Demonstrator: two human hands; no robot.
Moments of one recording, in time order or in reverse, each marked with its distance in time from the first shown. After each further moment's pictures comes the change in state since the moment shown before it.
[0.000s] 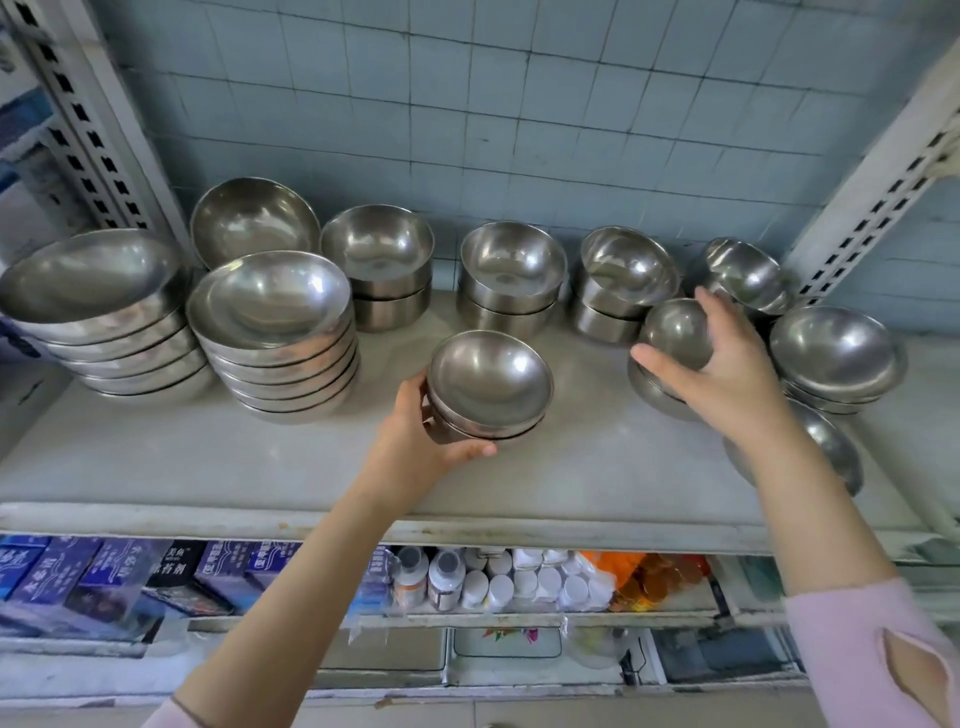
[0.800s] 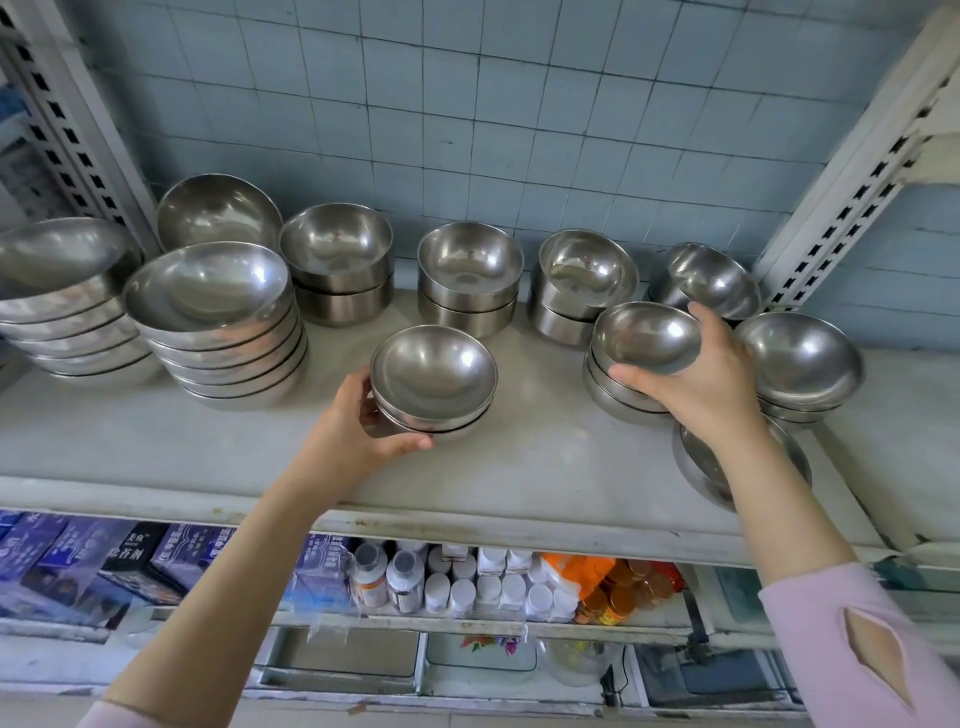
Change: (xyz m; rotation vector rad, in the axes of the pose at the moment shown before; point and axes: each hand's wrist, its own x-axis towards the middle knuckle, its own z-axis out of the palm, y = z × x) left_hand -0.003 -0.002 0.003 0.016 0.047 -0.029; right_hand 0.018 0.051 -0.018 0.007 0.041 0.024
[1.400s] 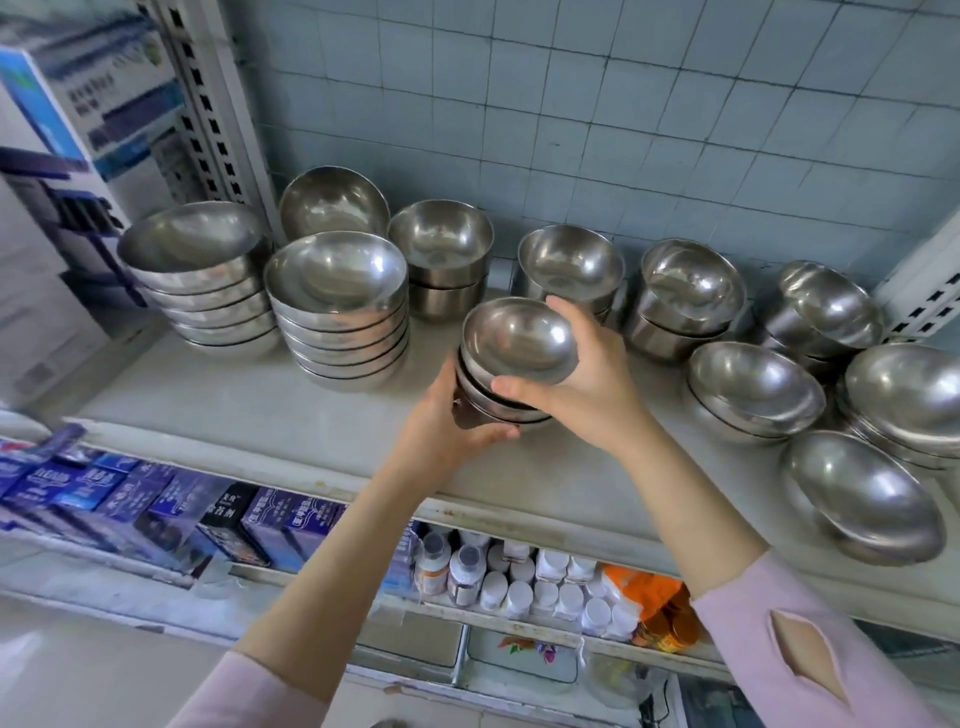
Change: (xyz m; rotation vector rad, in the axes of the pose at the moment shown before) left_hand 0.001 -0.001 -0.003 -0.039 0.027 0.122; right_hand -0.045 -0.133 0.110 0.270 -0.370 -0.261
